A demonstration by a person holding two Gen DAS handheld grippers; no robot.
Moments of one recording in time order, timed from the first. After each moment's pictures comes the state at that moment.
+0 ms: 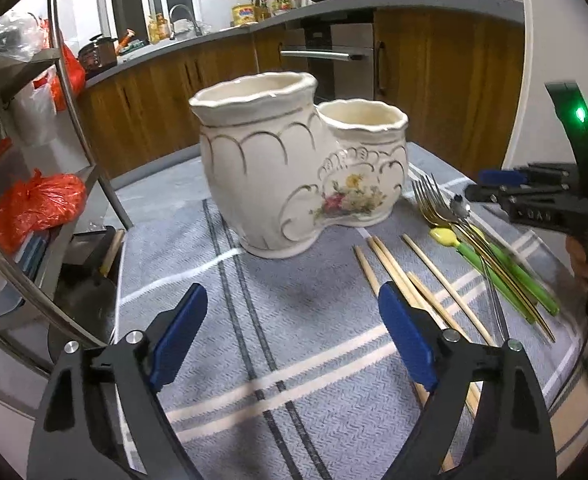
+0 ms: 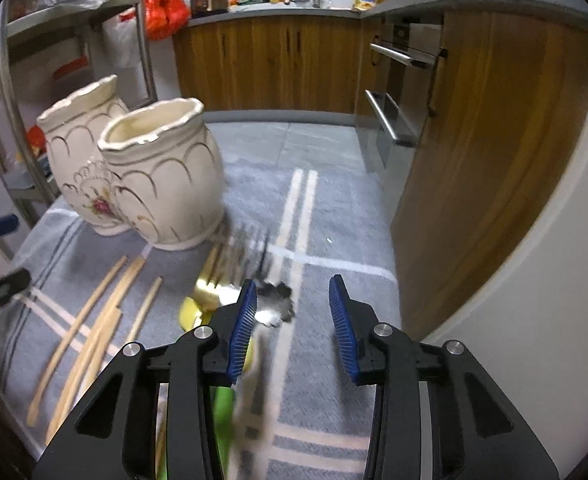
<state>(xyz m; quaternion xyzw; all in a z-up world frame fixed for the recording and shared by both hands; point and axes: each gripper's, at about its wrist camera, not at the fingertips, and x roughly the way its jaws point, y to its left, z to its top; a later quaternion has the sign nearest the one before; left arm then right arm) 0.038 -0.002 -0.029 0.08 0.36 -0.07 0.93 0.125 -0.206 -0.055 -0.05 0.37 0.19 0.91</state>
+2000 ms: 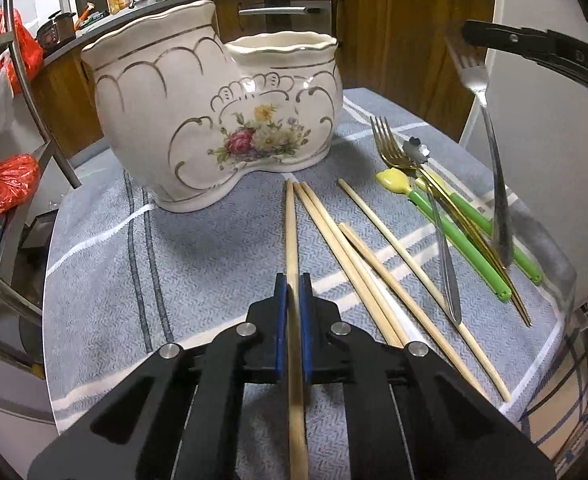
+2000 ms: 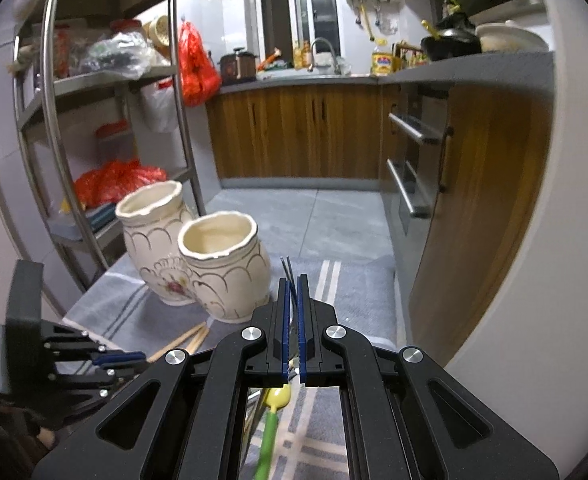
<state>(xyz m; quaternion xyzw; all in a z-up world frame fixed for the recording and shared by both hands) 0.040 -0.042 -0.061 0.09 0.42 -0.12 0.89 0.081 -0.229 0.021 0.00 0.26 0.23 0.94</state>
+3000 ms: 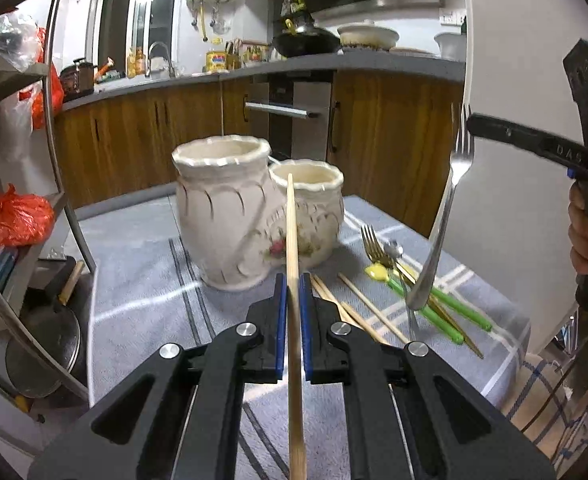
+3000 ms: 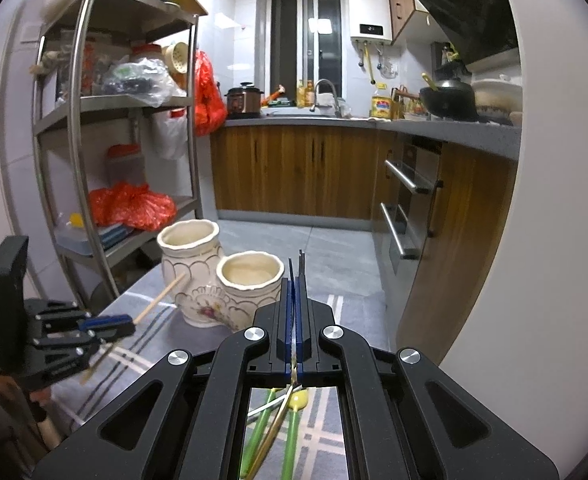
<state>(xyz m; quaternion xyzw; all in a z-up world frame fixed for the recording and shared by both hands) -0.005 0.011 0.002 0.03 0.26 -0.15 0.95 0.029 -0.217 0.057 -0.03 0.19 0.22 0.96</state>
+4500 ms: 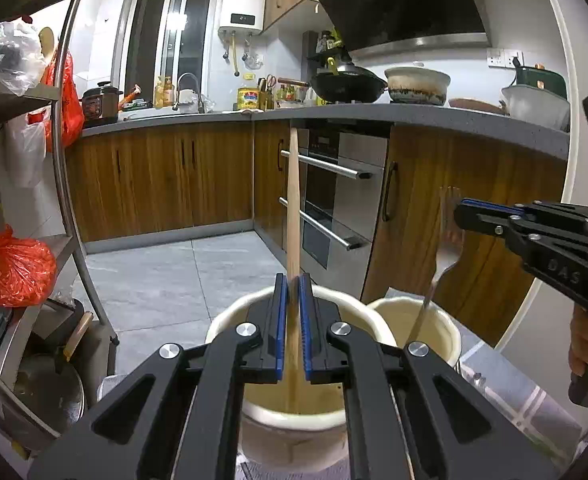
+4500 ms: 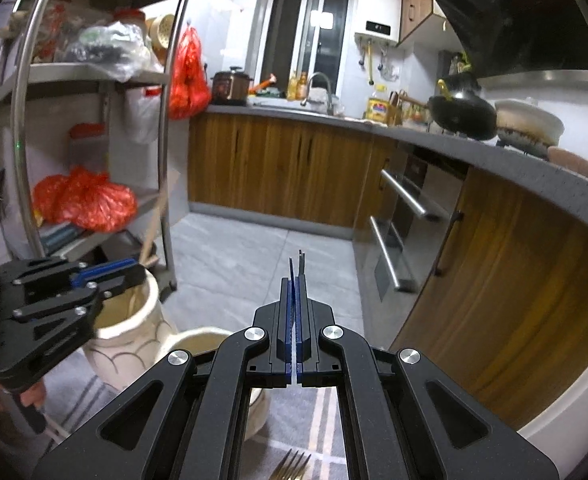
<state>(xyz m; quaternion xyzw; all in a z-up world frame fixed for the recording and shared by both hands) 0.138 0.025 0.025 0.01 0.19 -0.10 0.98 0.156 -0.137 0.053 -0.08 0.20 0.17 0.96</state>
